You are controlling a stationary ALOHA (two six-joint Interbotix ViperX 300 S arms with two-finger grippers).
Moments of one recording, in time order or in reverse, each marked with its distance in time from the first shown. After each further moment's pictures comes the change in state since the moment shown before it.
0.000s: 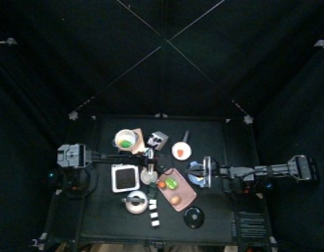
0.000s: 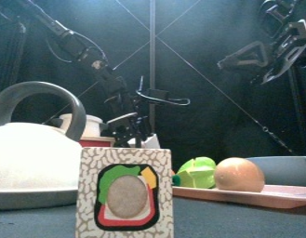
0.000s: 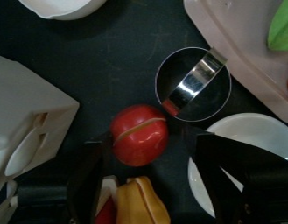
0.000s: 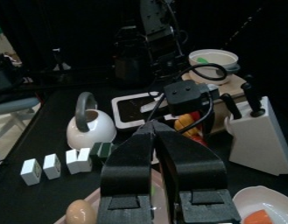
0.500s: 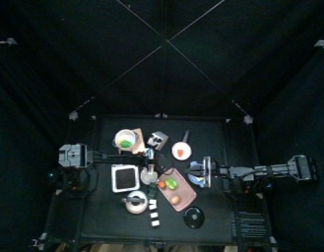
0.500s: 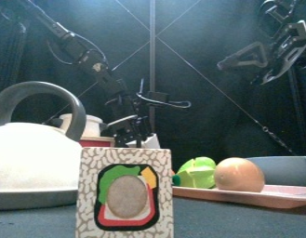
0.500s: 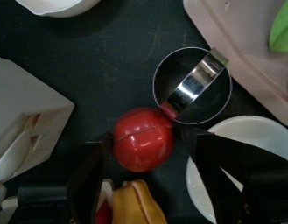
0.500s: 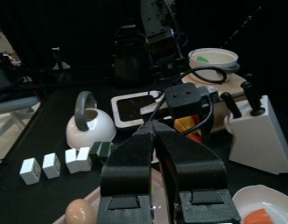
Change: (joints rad) left arm 0.002 0.021 0.000 -0.002 -0.009 0.000; right arm -0.002 0.003 0.000 0.000 0.002 0.000
